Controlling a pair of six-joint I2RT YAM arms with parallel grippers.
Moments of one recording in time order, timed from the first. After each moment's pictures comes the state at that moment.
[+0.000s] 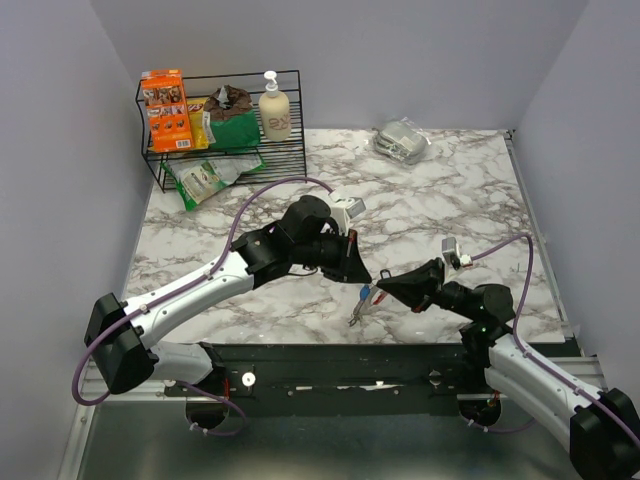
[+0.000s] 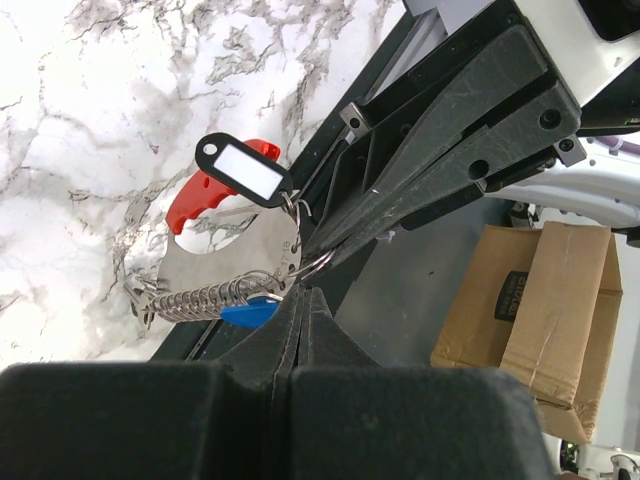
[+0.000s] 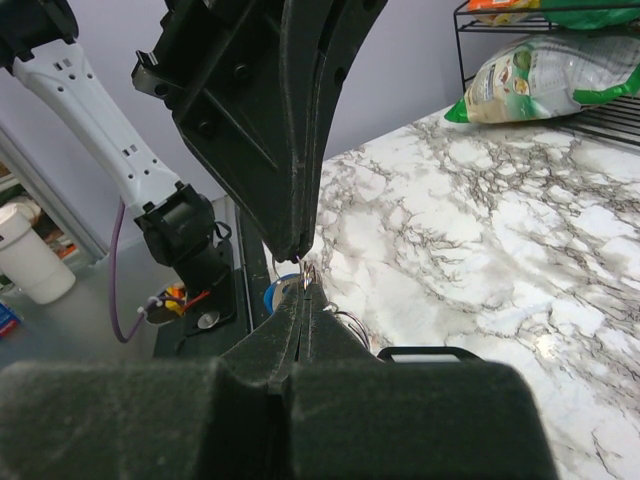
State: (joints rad) left arm -0.90 1.29 1.10 -0.35 0.47 -0.66; right arm 0.47 0.68 0.06 0.97 -0.73 0.55
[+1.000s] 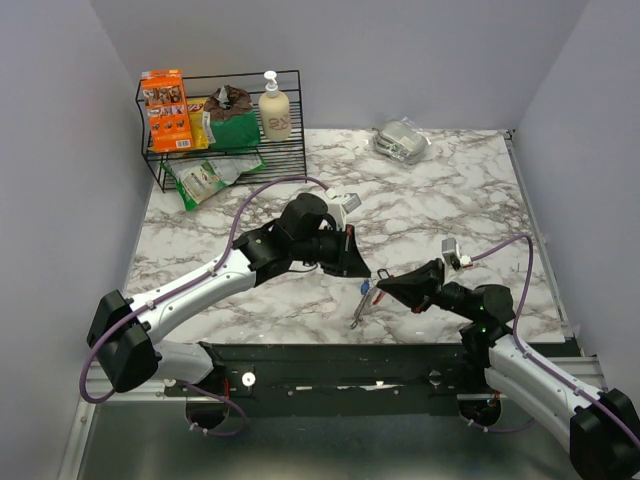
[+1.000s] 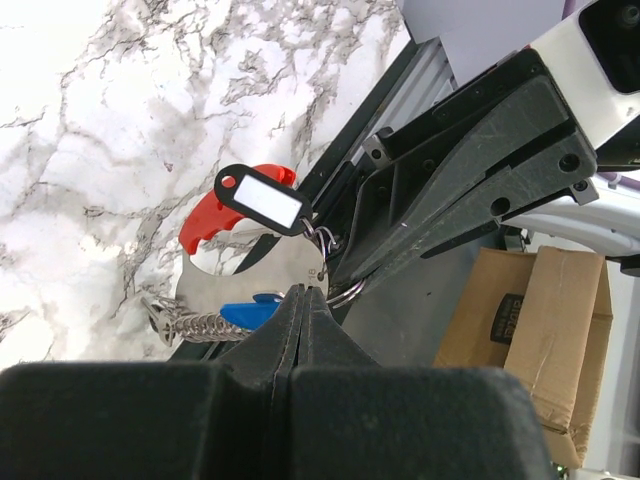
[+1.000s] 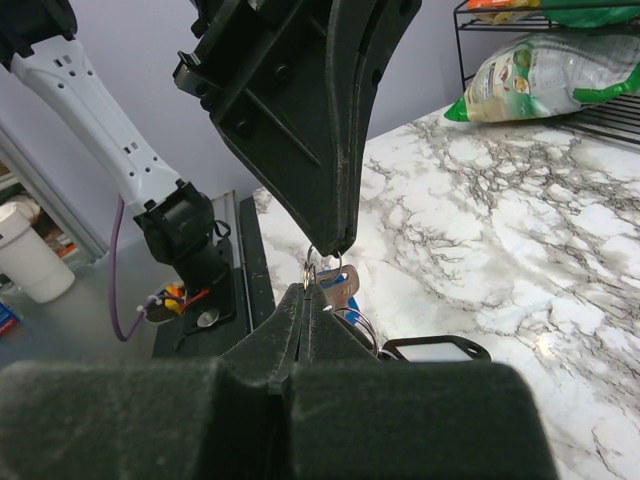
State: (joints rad) left arm -0.86 1.31 1.07 -0.28 0.47 -0.69; right arm 0.47 0.68 0.06 0.97 -0.73 0.55
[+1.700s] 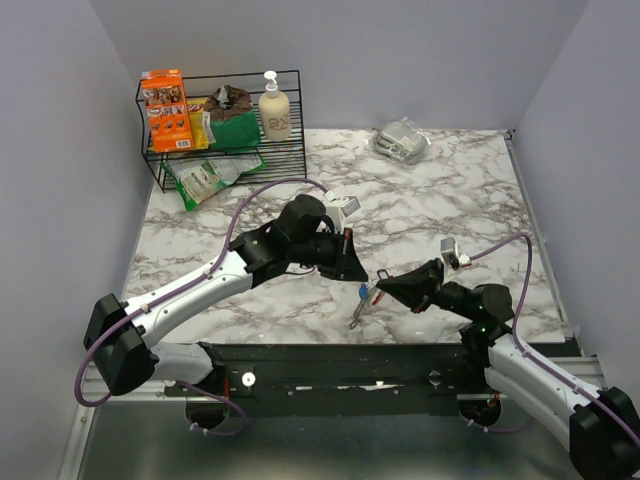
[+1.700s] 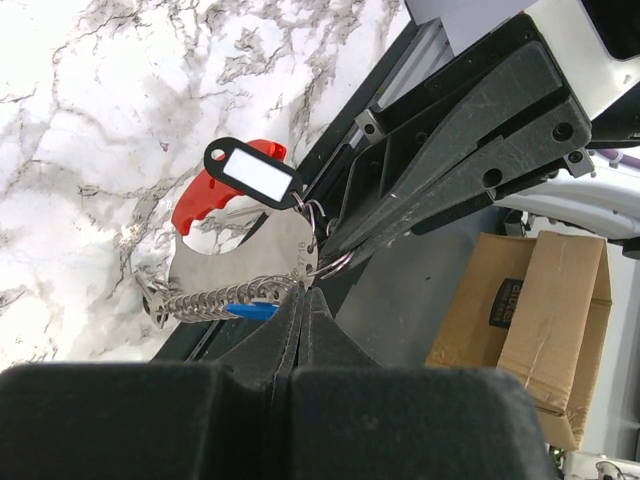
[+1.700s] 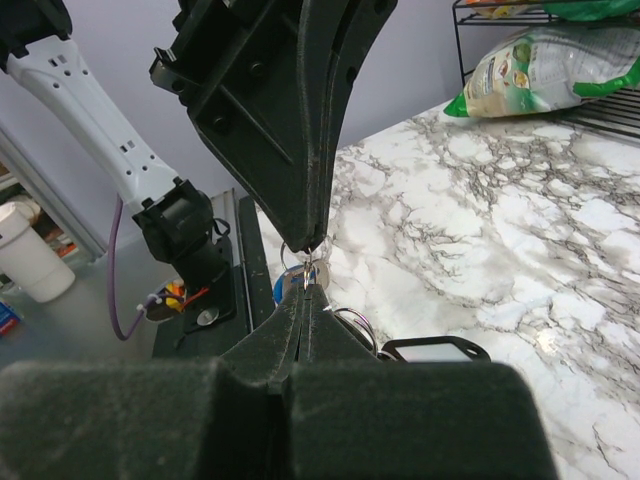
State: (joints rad) left arm -0.87 1.29 1.07 -0.33 0.49 -0.67; right arm 0.47 0.69 0.06 0.97 -0.73 0.55
